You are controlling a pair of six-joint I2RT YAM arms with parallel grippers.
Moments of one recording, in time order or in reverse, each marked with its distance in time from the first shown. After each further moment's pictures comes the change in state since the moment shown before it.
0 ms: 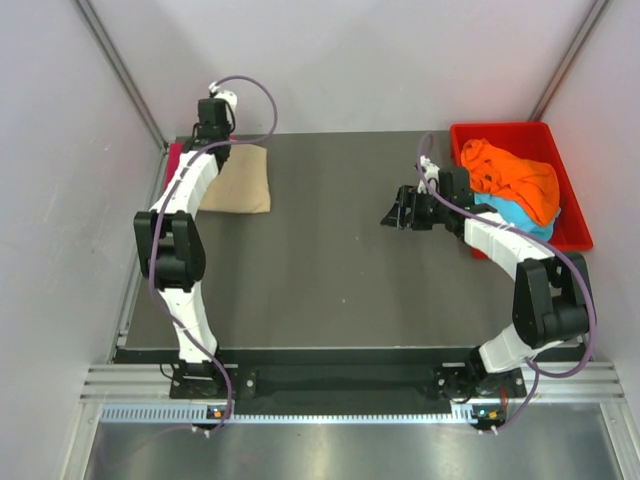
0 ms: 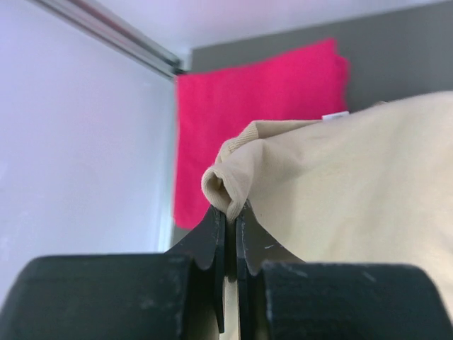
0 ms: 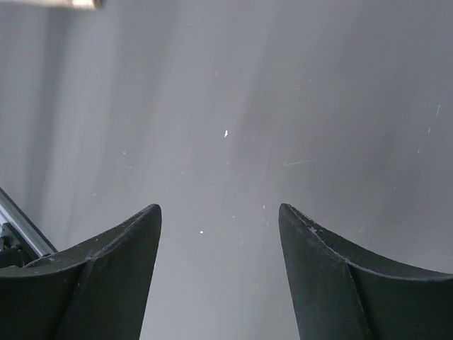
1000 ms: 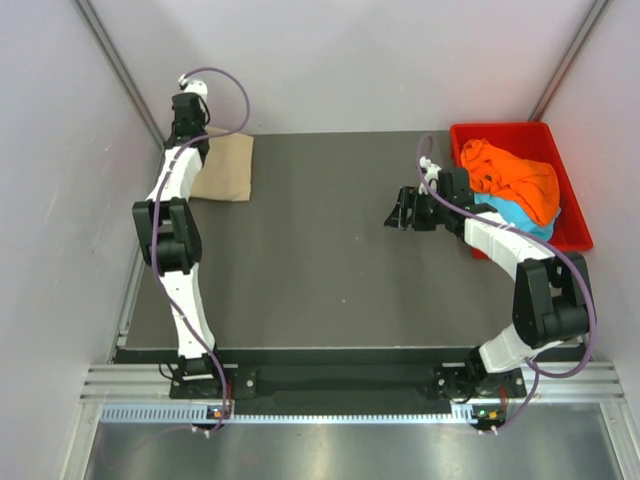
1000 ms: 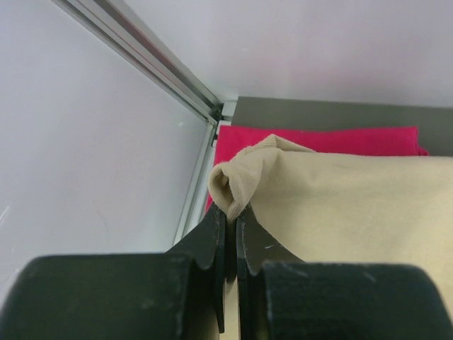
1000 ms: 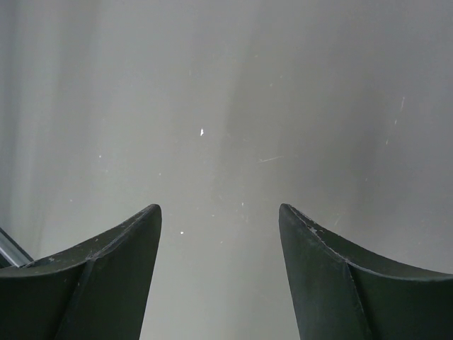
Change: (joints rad) left arm 0.151 0.209 0.183 0.193 0.042 -0.014; right arm 0.000 0.000 0.005 -0.031 0.068 -0.029
